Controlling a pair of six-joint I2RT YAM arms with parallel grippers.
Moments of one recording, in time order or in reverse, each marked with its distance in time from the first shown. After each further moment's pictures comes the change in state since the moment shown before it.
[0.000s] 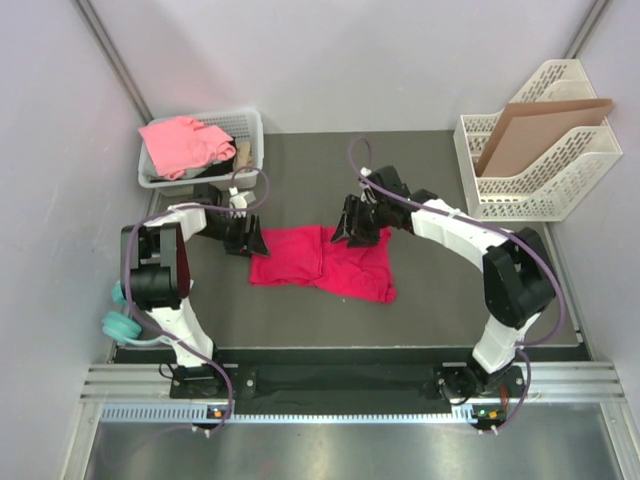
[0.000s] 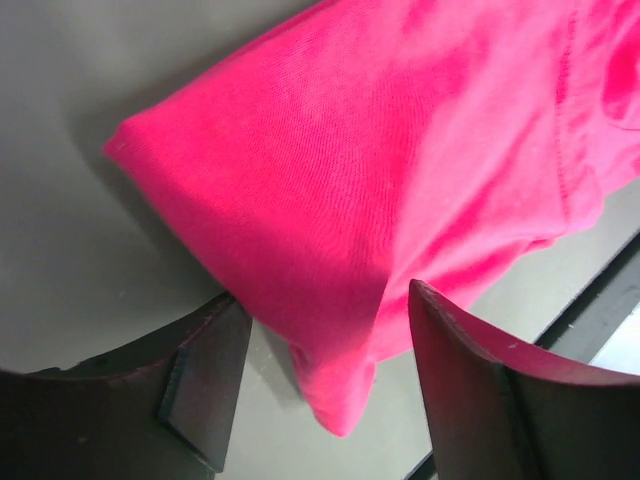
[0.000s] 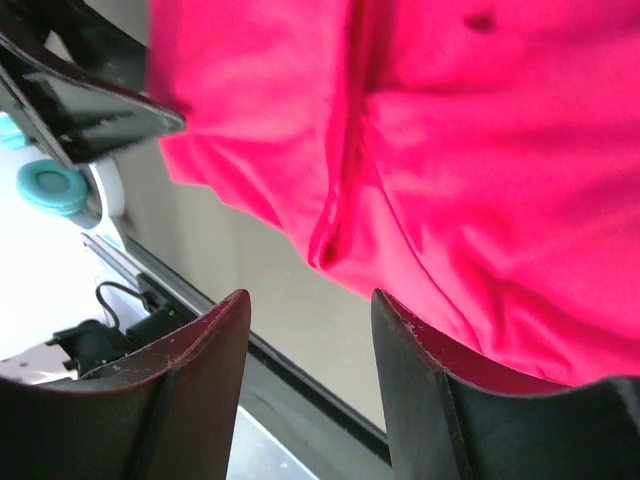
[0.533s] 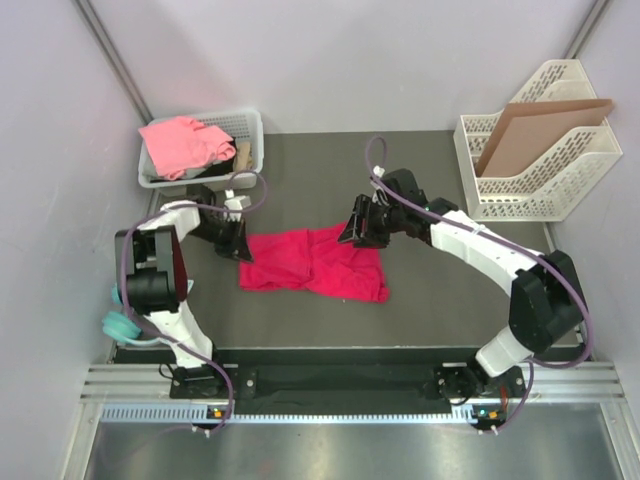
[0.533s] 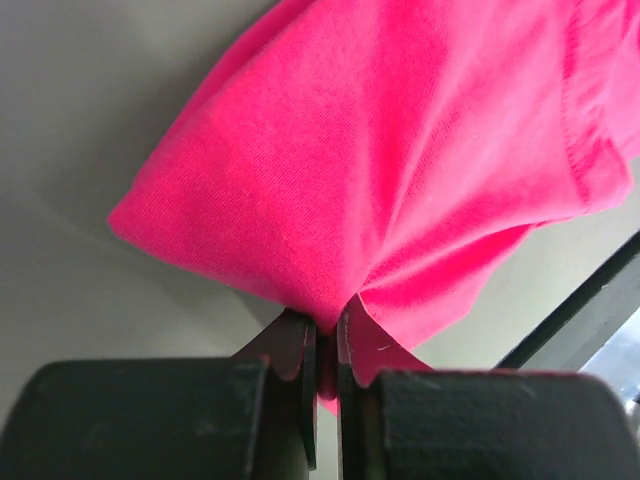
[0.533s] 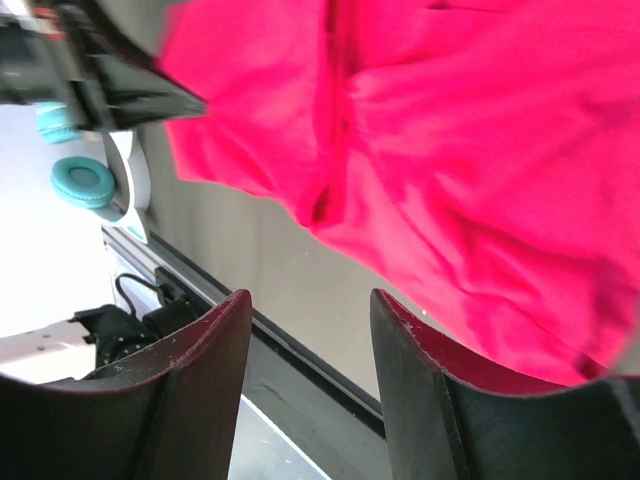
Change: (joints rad) left arm 0.026 -0.008 0.015 -0.124 -0.044 0.119; right arm 0.000 -0.183 -0.129 0.026 0.022 0.025
